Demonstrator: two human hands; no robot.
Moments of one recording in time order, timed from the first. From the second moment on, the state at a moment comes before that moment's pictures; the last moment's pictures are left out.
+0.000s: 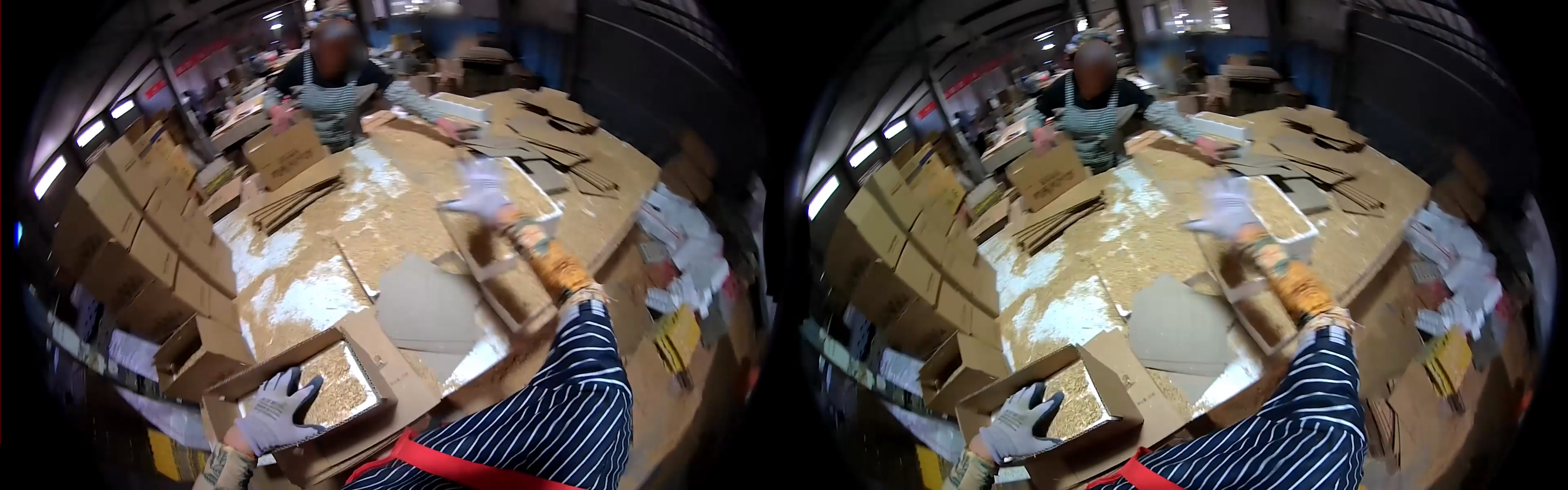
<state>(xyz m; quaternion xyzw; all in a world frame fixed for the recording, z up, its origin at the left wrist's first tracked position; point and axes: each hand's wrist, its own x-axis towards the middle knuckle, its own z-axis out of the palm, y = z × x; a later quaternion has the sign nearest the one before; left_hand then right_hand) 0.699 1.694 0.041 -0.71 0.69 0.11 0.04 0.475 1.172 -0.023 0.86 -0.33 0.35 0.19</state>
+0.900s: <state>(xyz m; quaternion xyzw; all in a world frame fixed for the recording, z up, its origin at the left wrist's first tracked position) 0.700 1.845 0.039 -0.81 0.56 -0.05 -0.15 0.569 1.496 0.128 0.81 0.18 0.13 -0.55</state>
